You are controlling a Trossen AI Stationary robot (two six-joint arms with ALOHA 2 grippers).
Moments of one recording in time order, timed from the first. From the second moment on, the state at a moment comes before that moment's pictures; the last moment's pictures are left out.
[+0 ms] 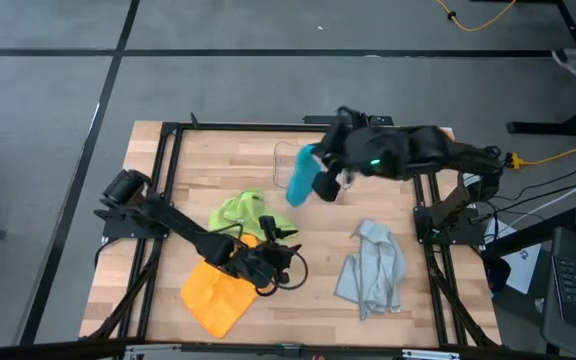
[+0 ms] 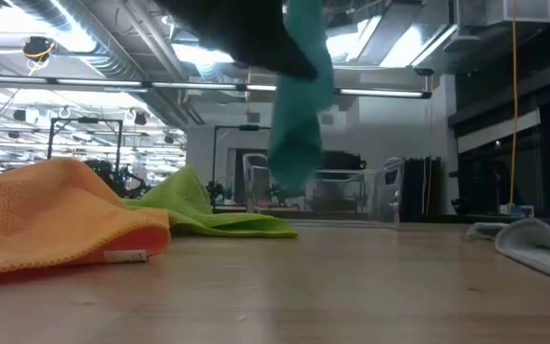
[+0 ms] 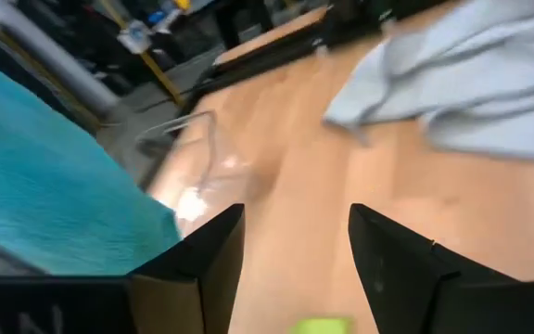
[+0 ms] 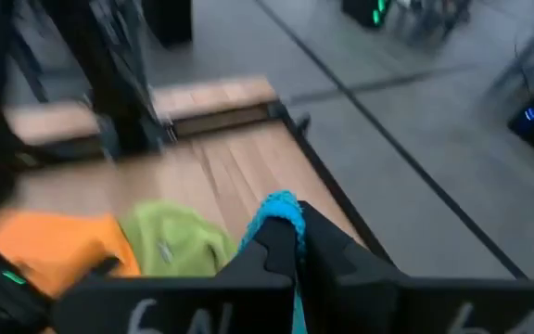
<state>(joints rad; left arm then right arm) -0.47 1.81 1.12 0.09 -0.96 0.06 0.14 1.71 2.28 -1.11 0.55 0.20</state>
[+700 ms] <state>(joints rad) -0.45 1.85 1.12 0.29 -1.57 0.49 0.21 1.70 2.35 -1.04 0.47 0.14</state>
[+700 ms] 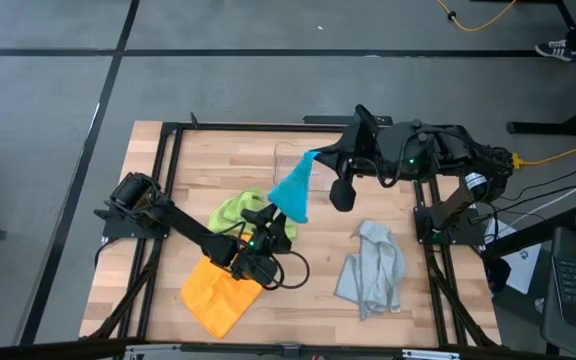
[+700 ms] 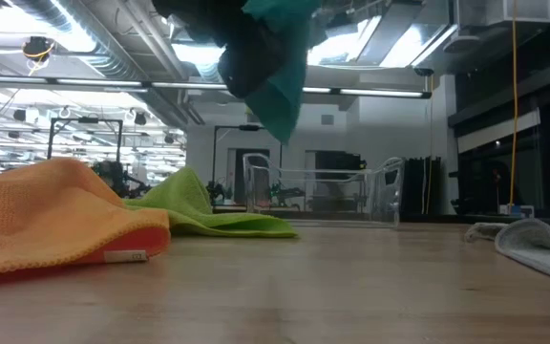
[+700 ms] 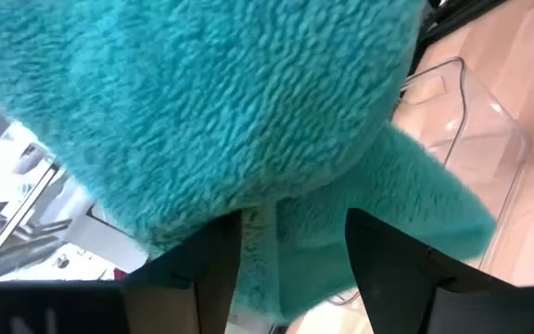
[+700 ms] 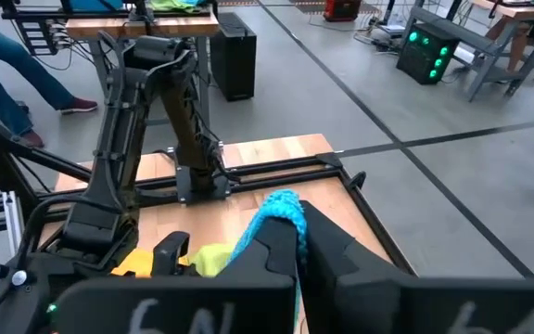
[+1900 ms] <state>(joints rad) -0.54 1.85 1.53 0.30 -1.57 0.77 0.18 1.73 2.35 -1.20 0.52 0.19</state>
